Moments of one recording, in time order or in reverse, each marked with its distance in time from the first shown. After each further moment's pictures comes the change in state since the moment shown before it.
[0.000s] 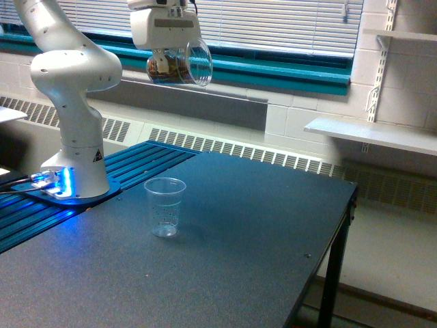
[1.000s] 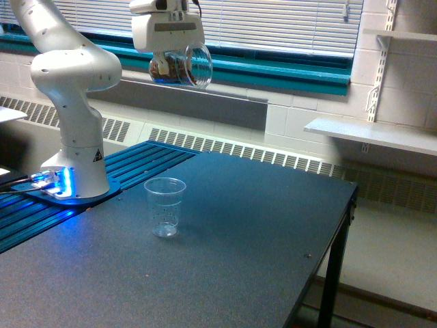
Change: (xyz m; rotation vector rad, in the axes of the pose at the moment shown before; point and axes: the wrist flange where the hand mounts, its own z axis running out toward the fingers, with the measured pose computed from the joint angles) arm -0.028 -0.008 0.004 -0.003 -0.044 0.086
